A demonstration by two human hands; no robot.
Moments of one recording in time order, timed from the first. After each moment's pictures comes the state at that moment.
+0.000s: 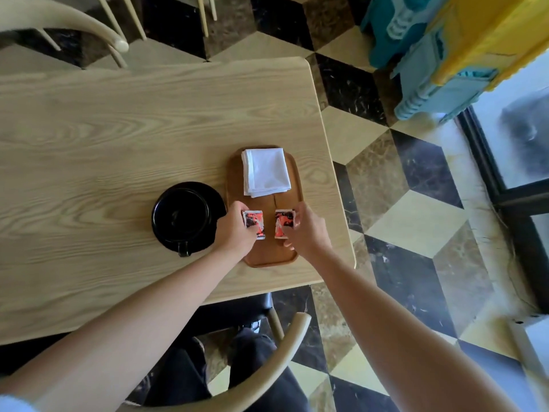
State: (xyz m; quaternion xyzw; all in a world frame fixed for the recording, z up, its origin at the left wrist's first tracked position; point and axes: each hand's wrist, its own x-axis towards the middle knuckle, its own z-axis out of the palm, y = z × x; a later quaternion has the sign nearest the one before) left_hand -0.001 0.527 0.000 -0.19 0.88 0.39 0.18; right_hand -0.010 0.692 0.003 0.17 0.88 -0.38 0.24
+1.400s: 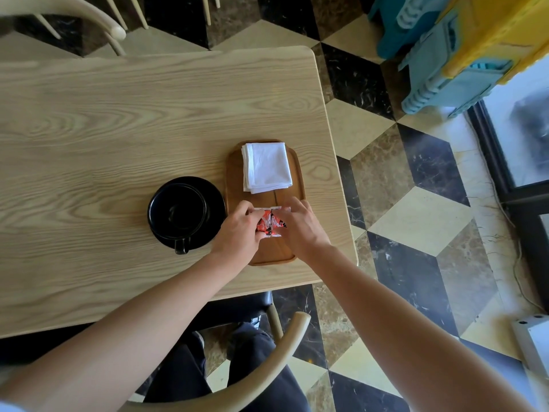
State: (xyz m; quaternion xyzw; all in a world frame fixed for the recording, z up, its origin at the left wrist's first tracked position) left_hand 0.010 0.532 0.009 0.04 0.95 0.27 0.14; right_hand -0.013 0.690 -0.005 -0.13 0.96 -0.20 0.18
